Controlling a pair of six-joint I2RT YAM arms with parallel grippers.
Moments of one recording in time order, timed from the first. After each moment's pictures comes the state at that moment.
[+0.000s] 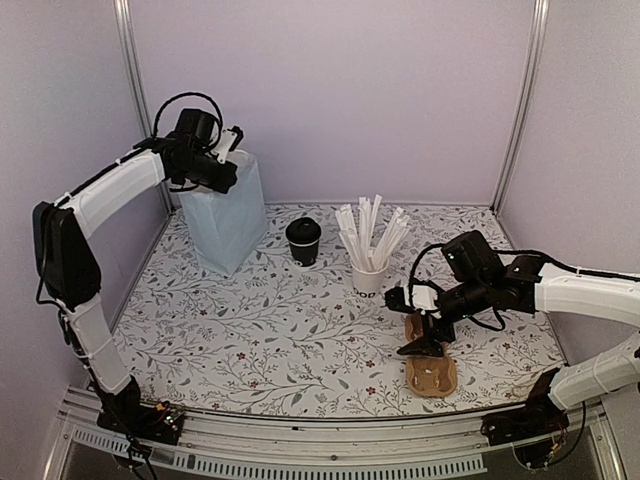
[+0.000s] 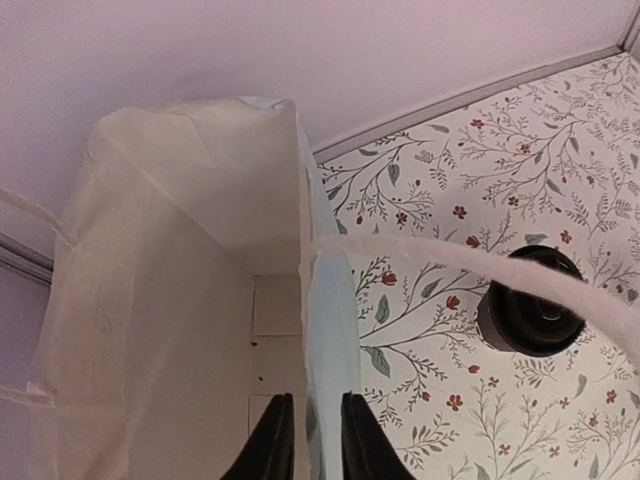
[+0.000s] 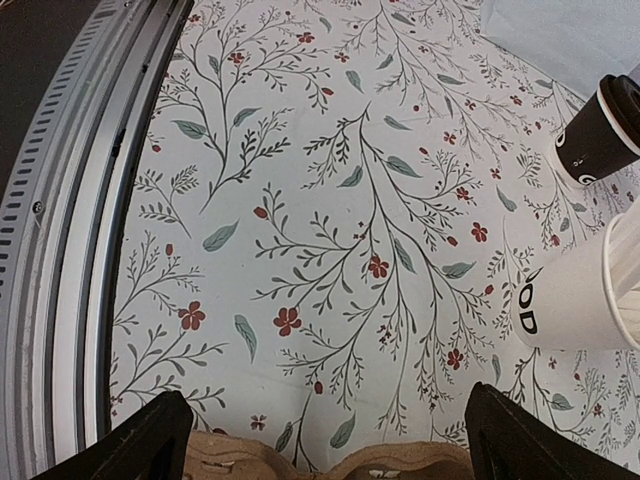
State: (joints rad) left arm -0.34 1.83 1.79 -0.66 -0.08 0.17; right arm 0.76 1.24 0.78 -0.42 -0.44 -0.70
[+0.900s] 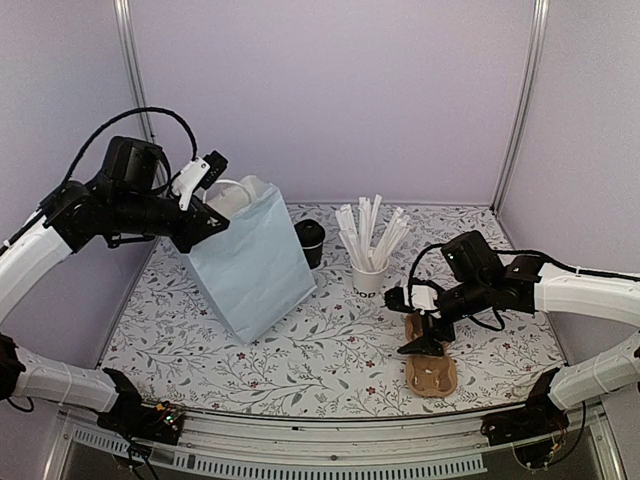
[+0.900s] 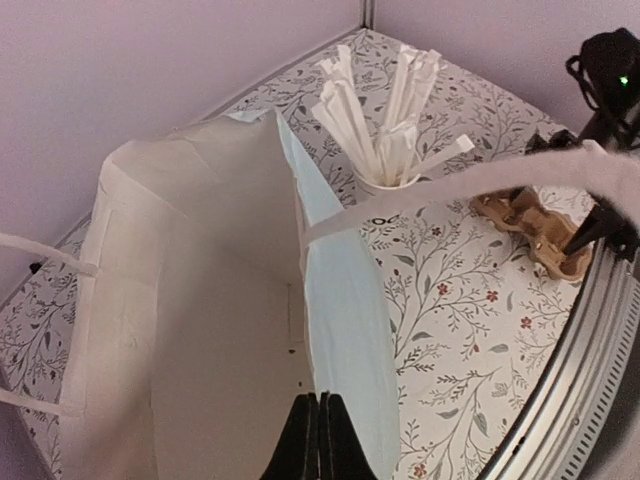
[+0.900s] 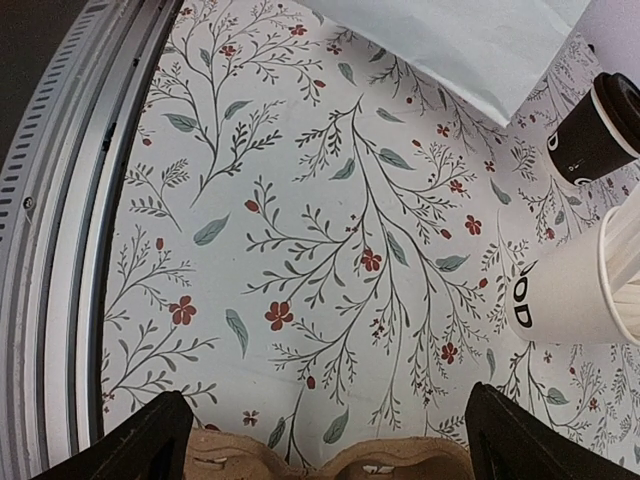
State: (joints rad) left arm -0.63 1.14 1.31 -0.78 0.12 0.13; right arm 0.76 1.24 0.78 -0.42 -0.42 -0.71
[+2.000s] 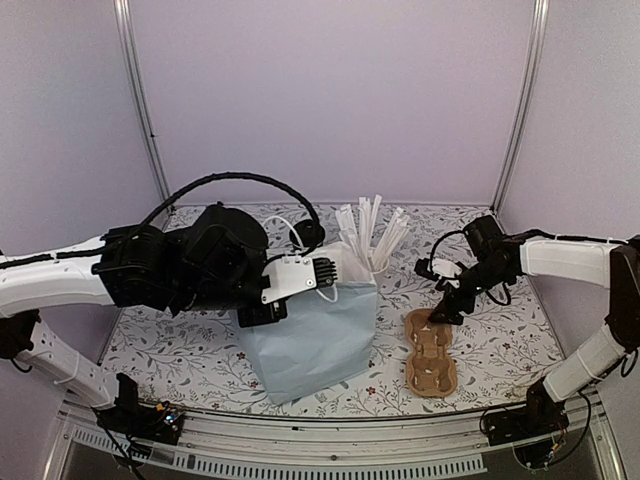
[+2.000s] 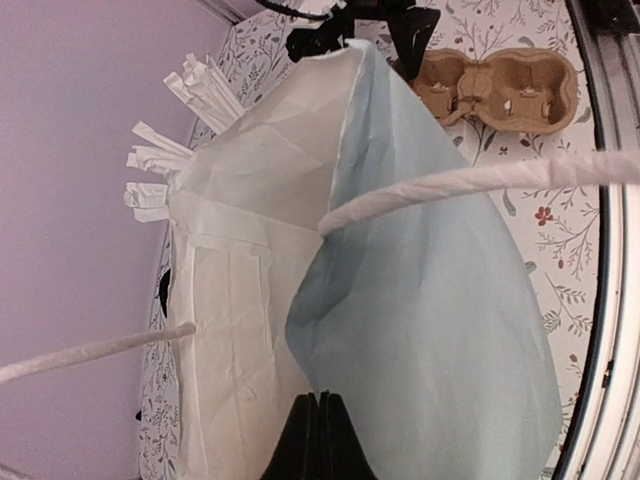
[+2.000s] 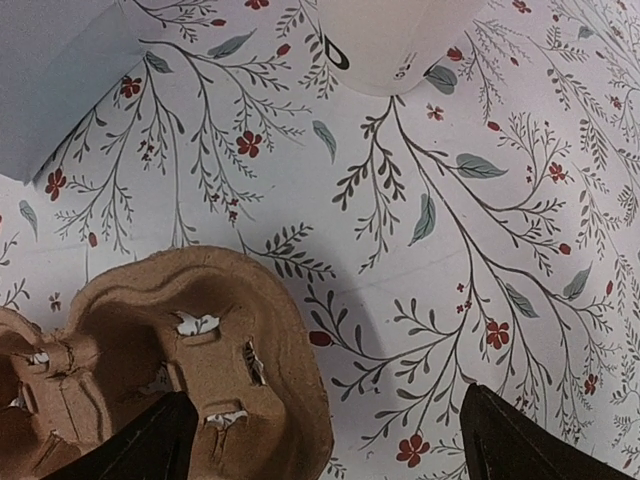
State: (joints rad) left arm -1.29 1.32 1.28 -0.70 -0.40 0.44; right arm 0.35 1.47 0.86 -0.51 -0.38 -0.77
